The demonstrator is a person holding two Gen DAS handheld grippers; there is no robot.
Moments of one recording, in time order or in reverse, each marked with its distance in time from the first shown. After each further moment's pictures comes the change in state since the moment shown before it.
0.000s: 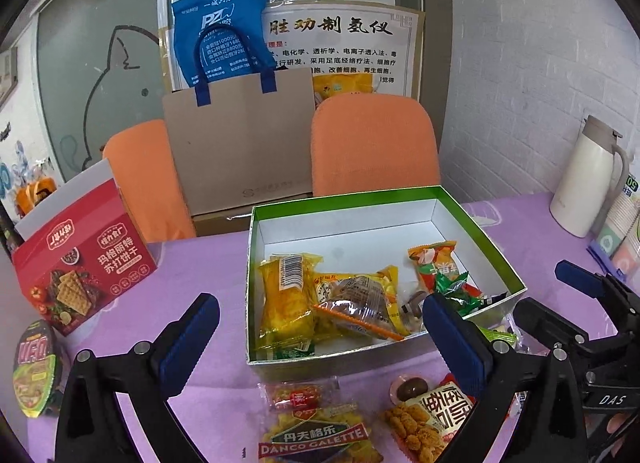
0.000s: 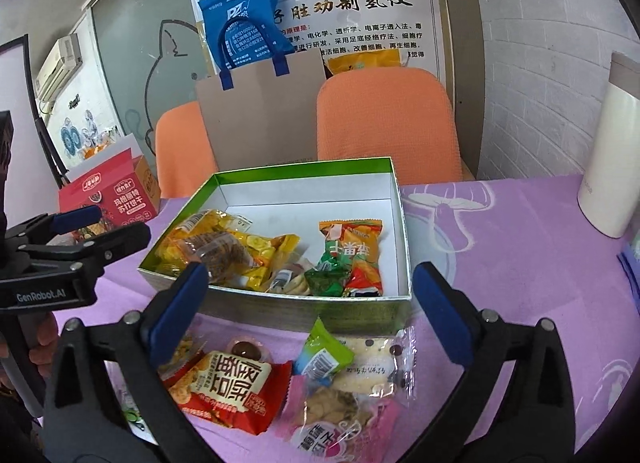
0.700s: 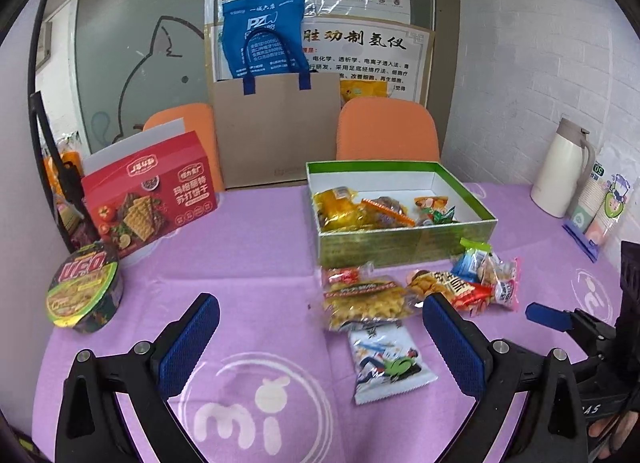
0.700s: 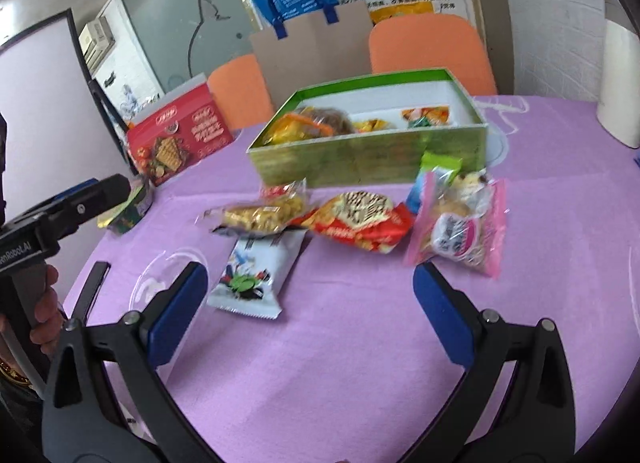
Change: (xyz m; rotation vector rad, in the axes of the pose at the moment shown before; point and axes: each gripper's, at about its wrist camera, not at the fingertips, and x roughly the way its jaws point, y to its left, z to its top) left arm -0.121 0.053 -0.099 -0.073 -0.009 0.007; right arm -0.050 0.087 -0.104 0.021 0.168 0.142
